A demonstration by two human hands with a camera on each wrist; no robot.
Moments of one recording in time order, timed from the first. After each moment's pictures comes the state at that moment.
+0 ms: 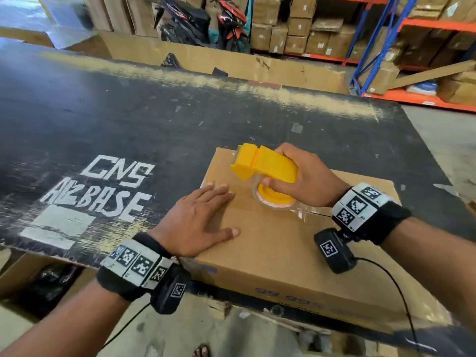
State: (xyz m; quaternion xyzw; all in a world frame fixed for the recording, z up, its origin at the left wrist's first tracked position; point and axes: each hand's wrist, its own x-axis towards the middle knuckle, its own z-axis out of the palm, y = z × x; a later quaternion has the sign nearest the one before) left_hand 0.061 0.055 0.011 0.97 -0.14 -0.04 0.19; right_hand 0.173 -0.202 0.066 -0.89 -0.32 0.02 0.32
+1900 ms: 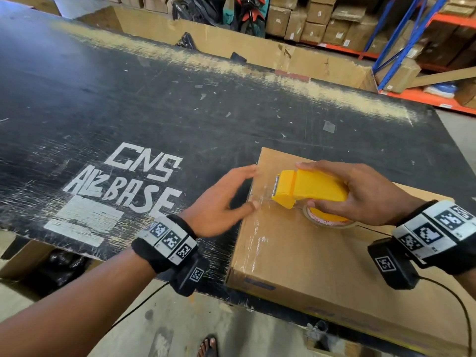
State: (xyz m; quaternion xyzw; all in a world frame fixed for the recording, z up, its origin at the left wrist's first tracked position) left_hand 0.103 0.133 -0.020 0.88 -0.16 0.02 0.44; right_hand 0.176 -0.160 0.077 -0.92 -0.36 0.10 0.14
